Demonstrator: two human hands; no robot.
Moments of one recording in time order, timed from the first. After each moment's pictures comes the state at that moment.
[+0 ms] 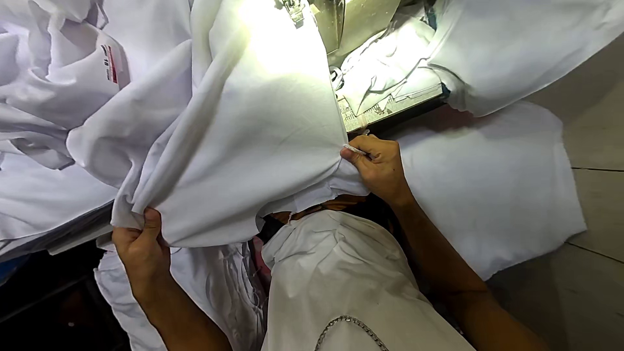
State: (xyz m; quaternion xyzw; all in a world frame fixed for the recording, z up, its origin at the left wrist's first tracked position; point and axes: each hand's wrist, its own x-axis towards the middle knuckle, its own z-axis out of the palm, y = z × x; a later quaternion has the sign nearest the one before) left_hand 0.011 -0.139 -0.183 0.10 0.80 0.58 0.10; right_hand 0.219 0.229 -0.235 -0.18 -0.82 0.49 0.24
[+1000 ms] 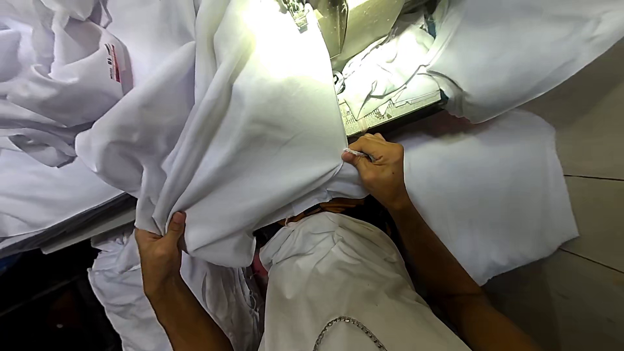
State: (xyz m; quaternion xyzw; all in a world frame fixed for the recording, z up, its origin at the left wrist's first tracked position) left_hand 0.033 -0.130 -0.189 0.10 0.79 0.59 0.14; right_hand 0.215 0.229 -0.233 -0.19 -0.82 0.46 0.27
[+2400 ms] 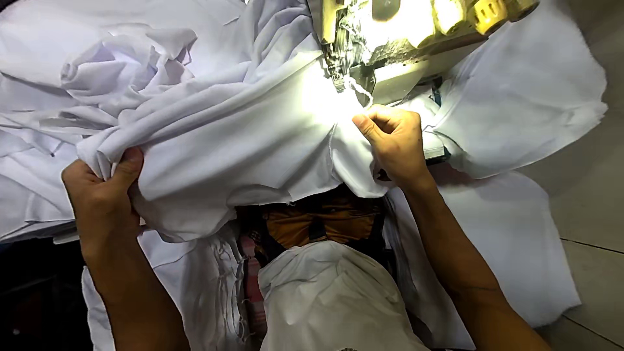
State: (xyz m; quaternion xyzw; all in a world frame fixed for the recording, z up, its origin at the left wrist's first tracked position) left_hand -0.062 -0.083 -0.115 0.20 0.81 0.55 0.04; right_hand 0.133 0.280 -0.161 -0.16 -0.79 0.55 0.23
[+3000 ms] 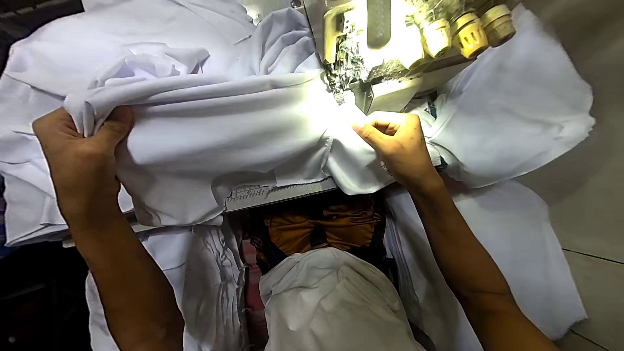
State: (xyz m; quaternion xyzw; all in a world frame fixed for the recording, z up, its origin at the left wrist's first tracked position) left_hand -0.121 -0.060 -0.088 0.23 0.85 0.48 -0.03; right_hand 0.130 0.290 -0.146 -0.17 -0.79 0.56 0.19
